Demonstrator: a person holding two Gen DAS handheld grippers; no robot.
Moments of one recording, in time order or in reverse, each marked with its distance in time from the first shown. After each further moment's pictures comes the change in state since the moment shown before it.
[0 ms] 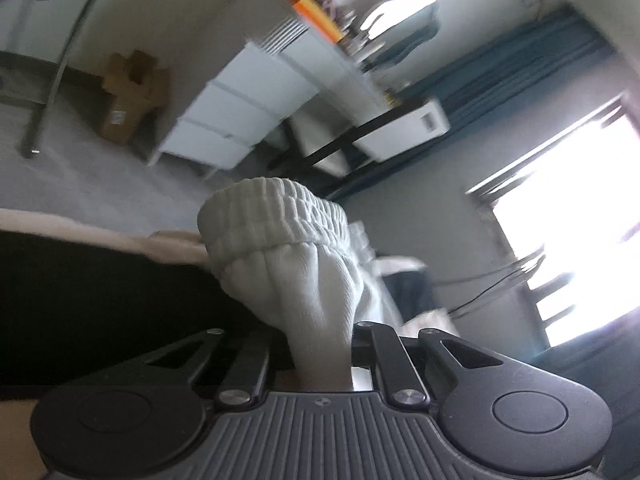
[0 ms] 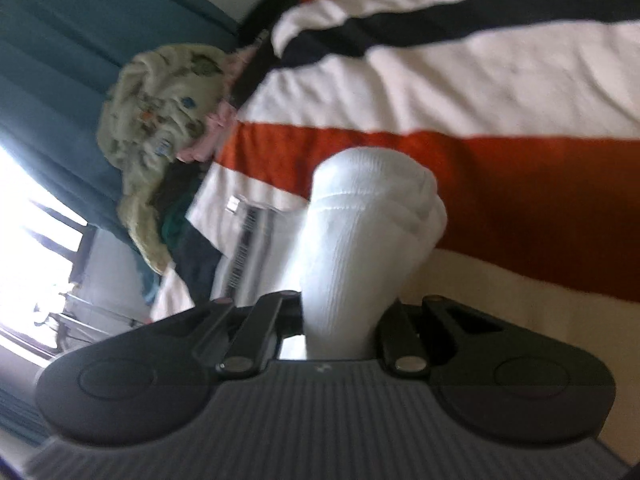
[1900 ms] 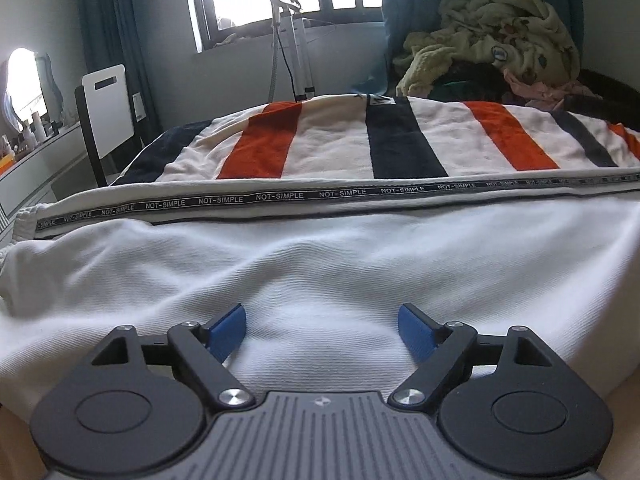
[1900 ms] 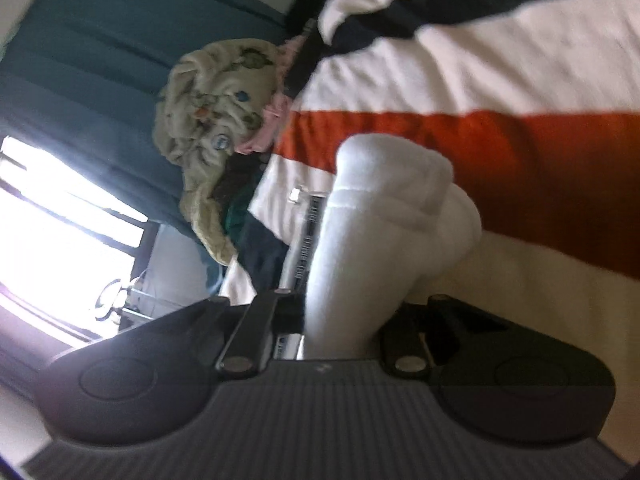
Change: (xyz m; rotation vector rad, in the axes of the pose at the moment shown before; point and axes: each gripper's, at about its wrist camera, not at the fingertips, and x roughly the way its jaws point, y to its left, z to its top) left arm 0.010 -0.117 -0.266 1.280 0.181 -0.153; right arm -0.005 0.009 -0.002 -0.006 0.005 0.250
